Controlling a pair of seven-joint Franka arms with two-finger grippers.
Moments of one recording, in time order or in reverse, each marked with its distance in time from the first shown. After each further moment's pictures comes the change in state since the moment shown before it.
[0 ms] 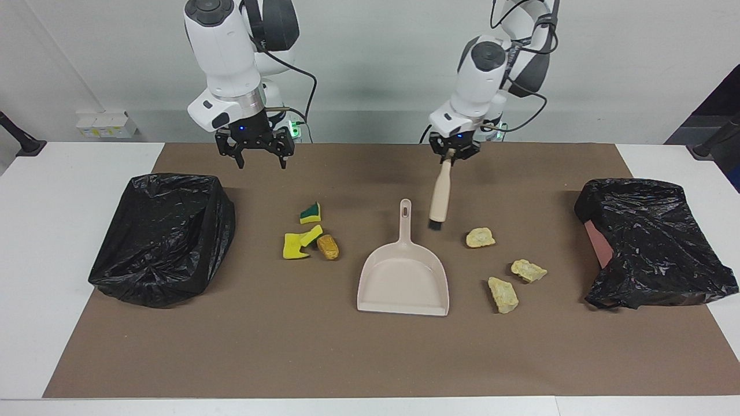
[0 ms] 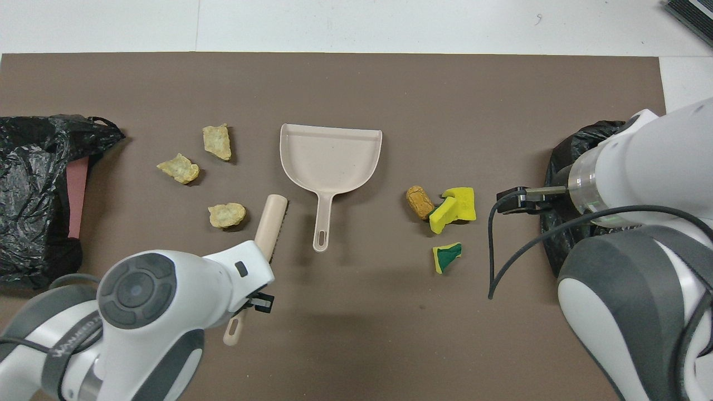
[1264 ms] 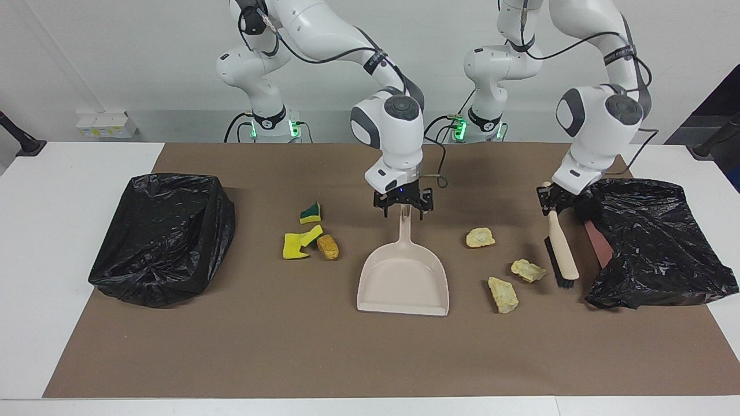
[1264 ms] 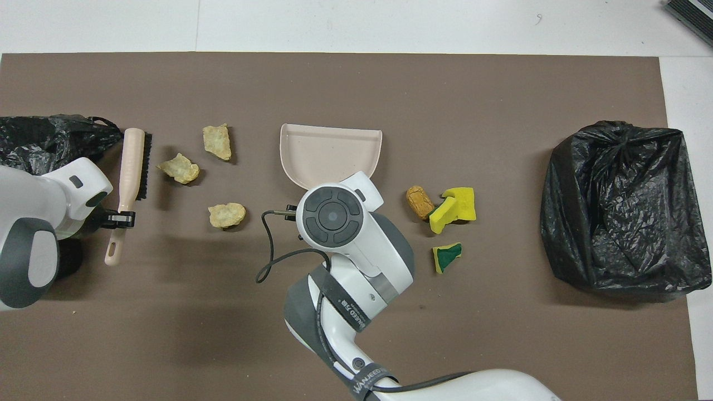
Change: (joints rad) left arm 0.501 0.267 0.007 0.102 0.080 0.238 0.303; right arm 0.436 0.513 0.009 0.130 0.032 0.517 0.600
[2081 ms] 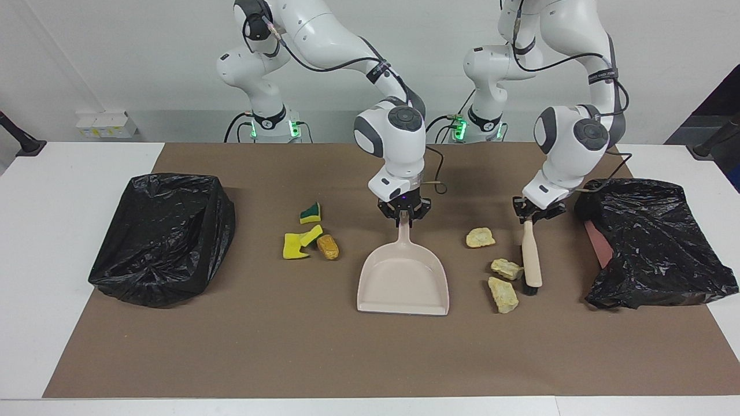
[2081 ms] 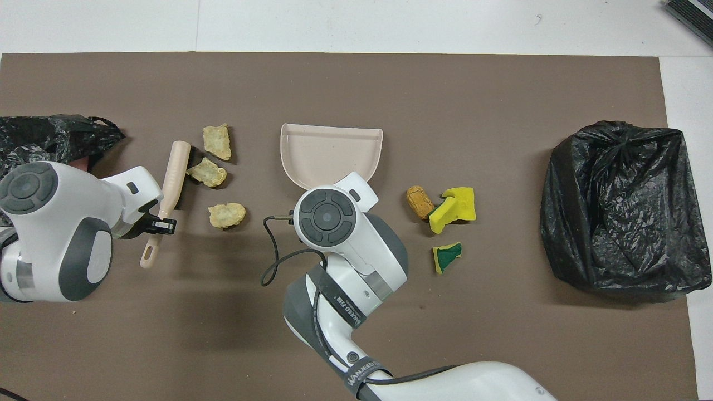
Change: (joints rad) left arm -0.093 0.039 -0.030 -0.025 0.000 0.007 0.000; right arm 0.007 0.016 -0.004 -0.003 -0.006 -0.008 -0.118
